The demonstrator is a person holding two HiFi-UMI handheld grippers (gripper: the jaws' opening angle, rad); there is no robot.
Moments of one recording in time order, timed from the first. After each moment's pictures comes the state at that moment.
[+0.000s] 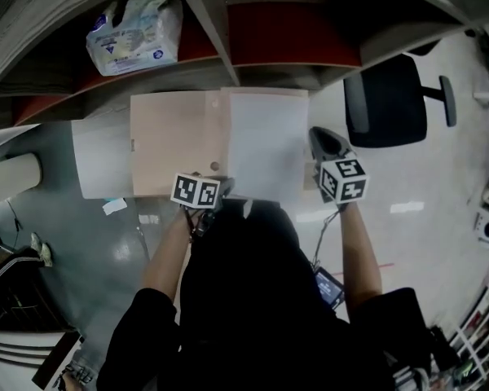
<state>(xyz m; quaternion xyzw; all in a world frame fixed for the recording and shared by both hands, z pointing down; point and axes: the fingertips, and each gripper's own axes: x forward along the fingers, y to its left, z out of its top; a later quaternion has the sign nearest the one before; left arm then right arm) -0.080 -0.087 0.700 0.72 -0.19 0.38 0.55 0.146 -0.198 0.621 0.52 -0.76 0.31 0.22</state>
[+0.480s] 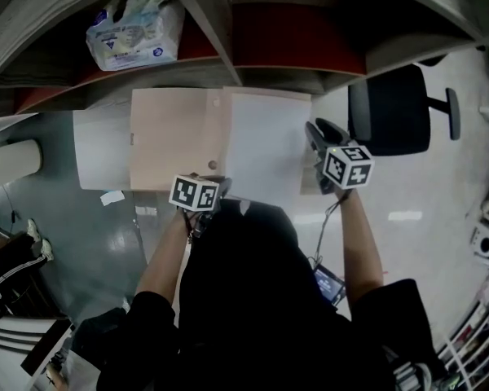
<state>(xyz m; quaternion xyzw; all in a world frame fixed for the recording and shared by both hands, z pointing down) -0.080 -0.087 0.699 0.71 -0.22 0.40 0.53 0.158 -0.229 0.649 0.49 -0.76 0.39 0.17</state>
